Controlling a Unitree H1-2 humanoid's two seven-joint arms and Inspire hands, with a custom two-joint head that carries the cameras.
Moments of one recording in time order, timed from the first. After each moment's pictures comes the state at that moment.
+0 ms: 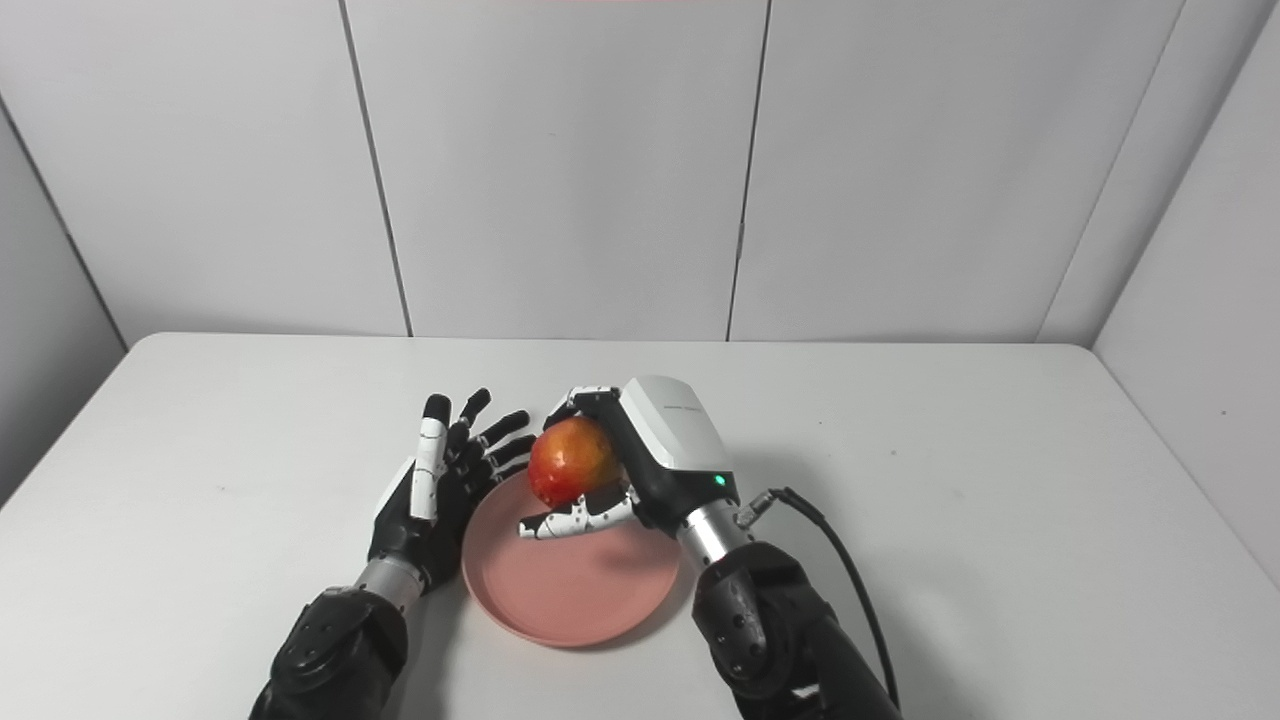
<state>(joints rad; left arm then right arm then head) -0.32 -0.06 0.02 0.22 -0.23 0.22 -0.13 -0.41 -0.12 0.43 -0.04 -0.74 0.17 0.09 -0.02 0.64</state>
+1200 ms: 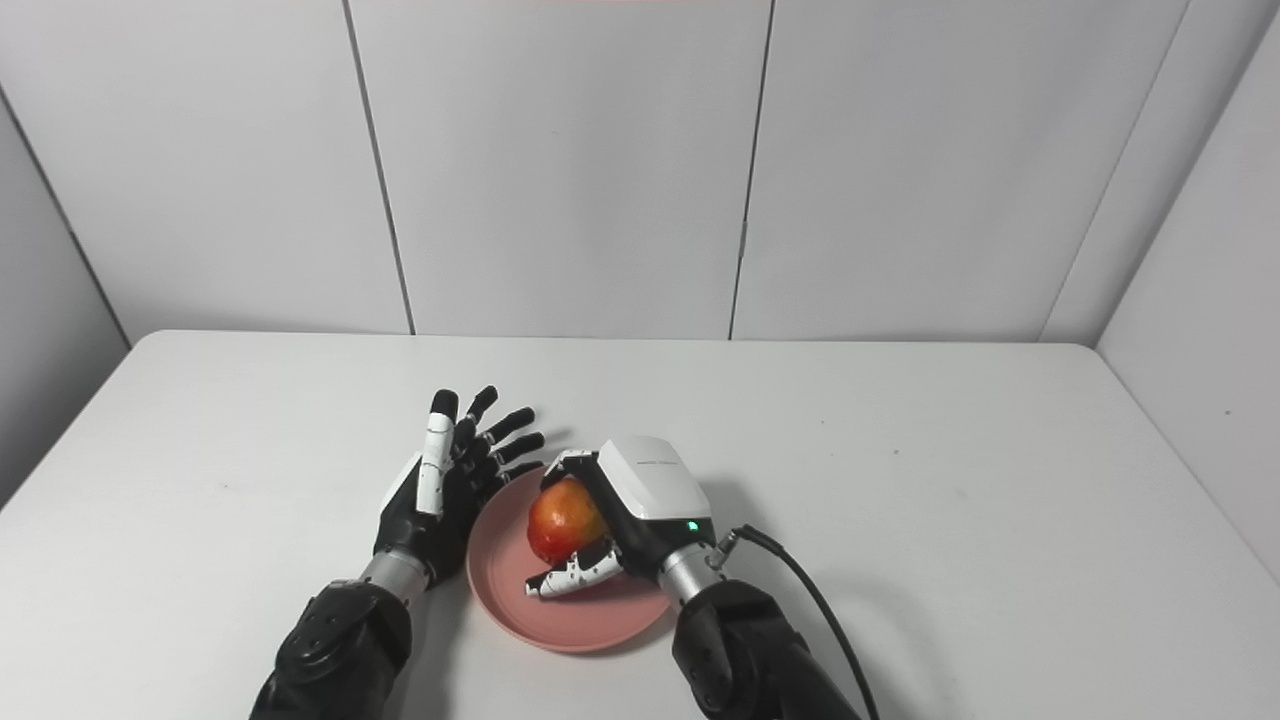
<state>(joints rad) -0.33 -0.05 0.02 0.23 -0.24 0.24 -0.14 -0.40 -0.10 0.49 0.10 -0.84 0.17 0.07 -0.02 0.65</state>
